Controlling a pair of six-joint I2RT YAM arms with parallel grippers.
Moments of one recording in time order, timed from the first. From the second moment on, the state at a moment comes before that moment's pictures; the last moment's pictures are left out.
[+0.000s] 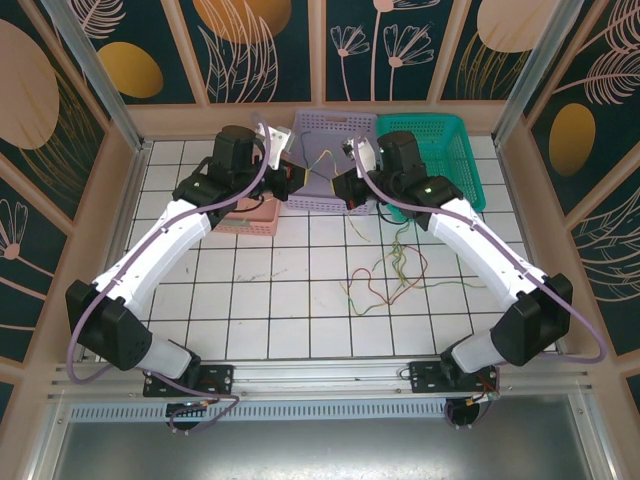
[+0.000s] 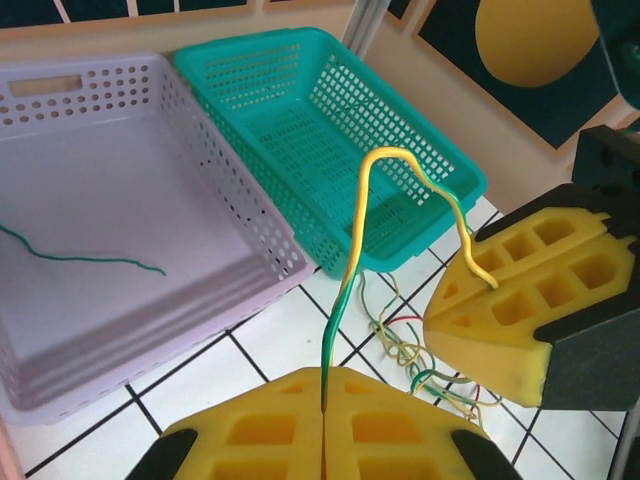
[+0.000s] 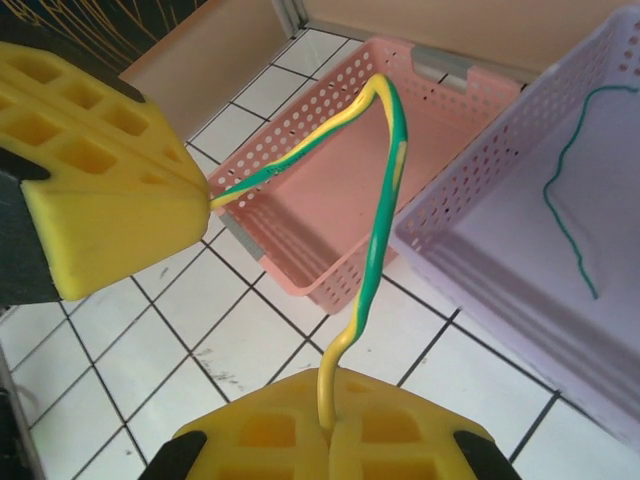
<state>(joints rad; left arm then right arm) -0.50 1.48 1.42 -0.41 0.41 -0.22 0.56 1.45 1.38 -0.47 -0.41 0.13</state>
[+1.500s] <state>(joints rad) -0.29 1.43 1.29 0.03 0.03 -0.73 0.45 1.57 1.38 0.02 -0.52 1.05</state>
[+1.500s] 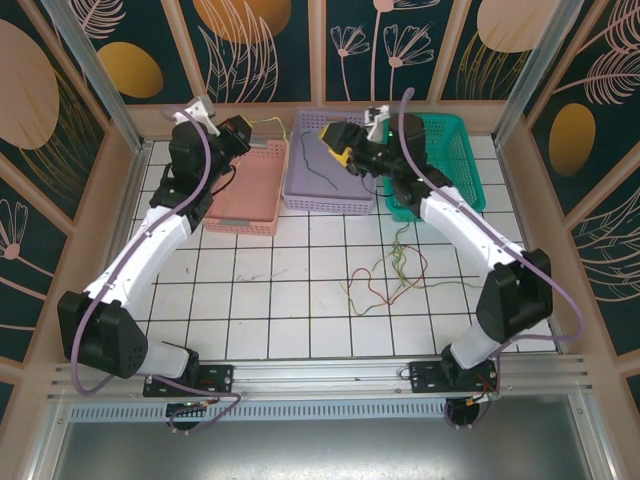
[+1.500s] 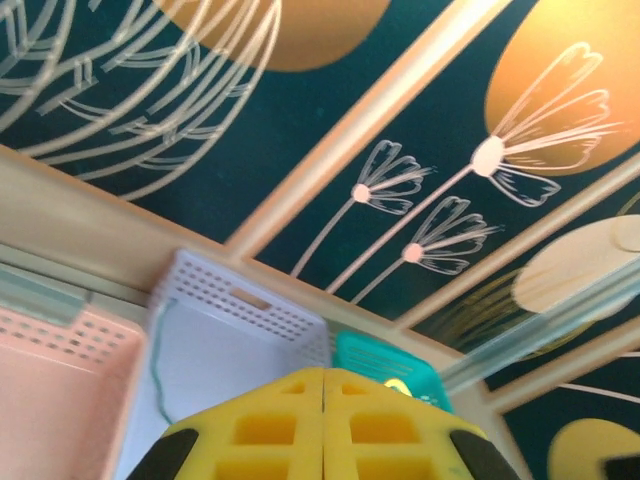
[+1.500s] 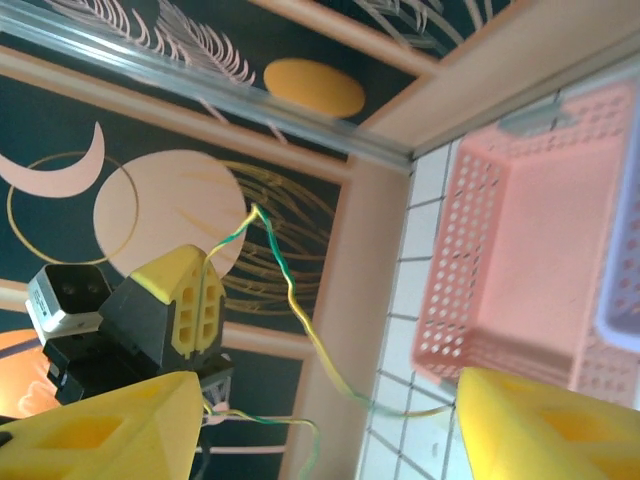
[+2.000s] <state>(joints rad) -0.11 1.83 1.65 -0.14 -0.03 -0.59 0.39 1.39 1.20 -0.11 -0.49 0.95</state>
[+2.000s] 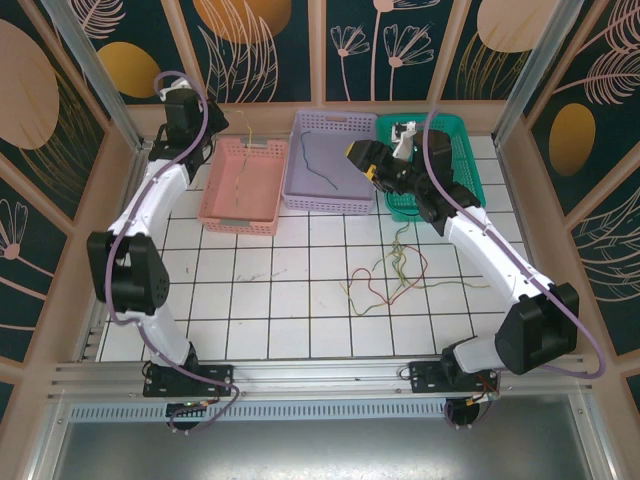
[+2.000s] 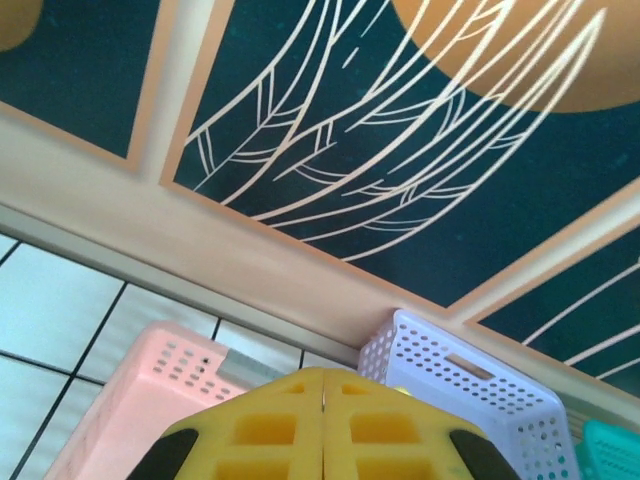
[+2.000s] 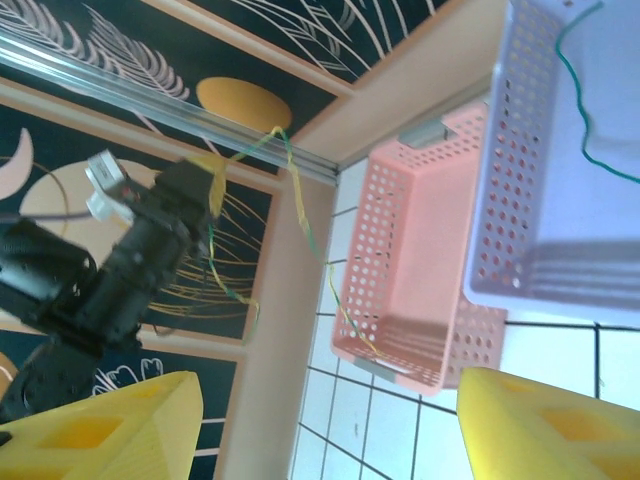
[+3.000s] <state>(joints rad) -0.10 2.12 1.76 -0.22 0.12 -0.74 0.39 1.34 1.16 -0.22 -0.40 0.90</state>
